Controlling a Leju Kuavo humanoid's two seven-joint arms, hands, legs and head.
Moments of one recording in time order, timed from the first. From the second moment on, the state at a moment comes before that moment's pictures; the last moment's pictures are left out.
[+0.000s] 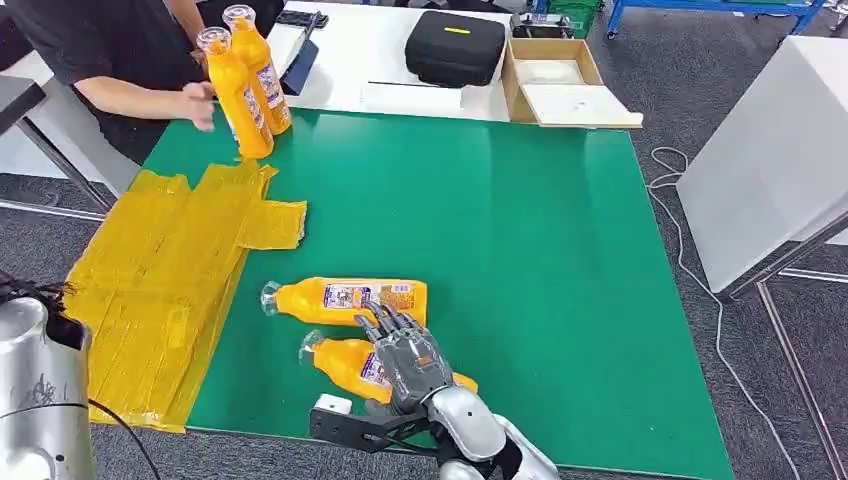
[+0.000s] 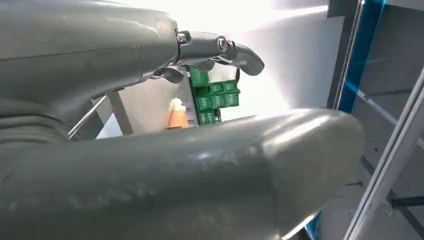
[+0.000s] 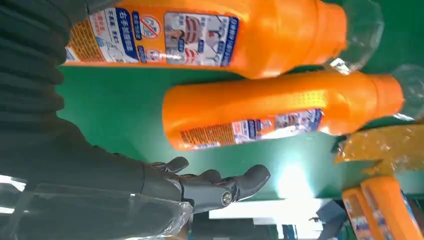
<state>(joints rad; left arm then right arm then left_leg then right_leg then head) -0.48 0.17 0.50 -1.20 -0.06 0.58 -0.70 -0.27 0.04 0.95 -1.28 1.03 0.08 0.27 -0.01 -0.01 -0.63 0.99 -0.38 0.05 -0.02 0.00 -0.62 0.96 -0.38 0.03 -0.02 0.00</state>
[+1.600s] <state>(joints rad) -0.47 0.19 0.58 -1.19 -0.02 0.55 -0.70 -0.20 -0.10 1.05 -1.21 1.11 0.03 0.34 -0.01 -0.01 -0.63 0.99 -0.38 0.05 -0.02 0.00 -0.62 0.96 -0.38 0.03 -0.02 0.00</state>
